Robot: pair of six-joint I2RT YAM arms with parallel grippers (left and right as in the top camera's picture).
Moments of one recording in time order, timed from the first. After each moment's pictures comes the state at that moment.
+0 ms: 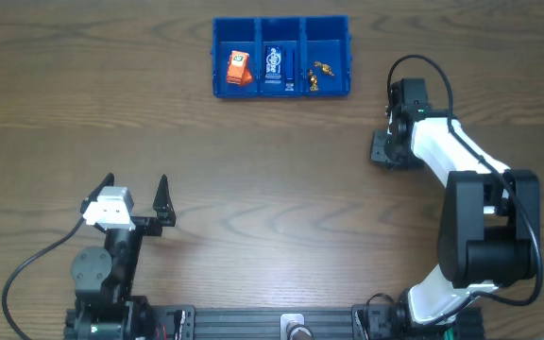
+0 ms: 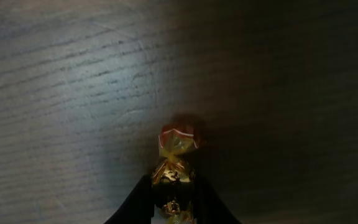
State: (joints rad) left arm -0.03 0.01 0.02 -0.11 0.07 -0.09; right arm 0.02 1.81 1.04 -0.61 0.04 0.19
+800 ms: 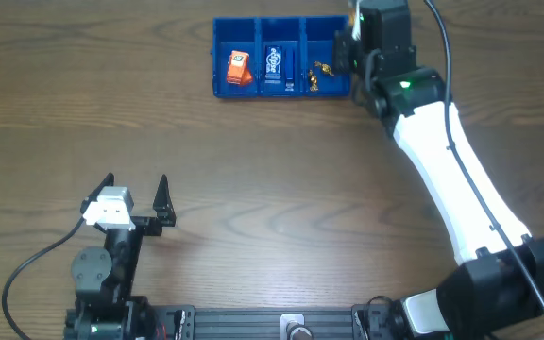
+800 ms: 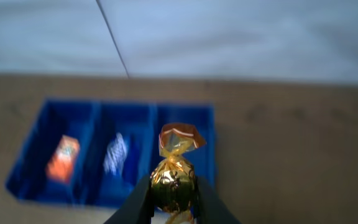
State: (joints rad) left arm -0.03 0.01 0.02 -0.12 0.07 -0.09; right arm 0.29 1.62 1.45 -0.37 0.14 0.17
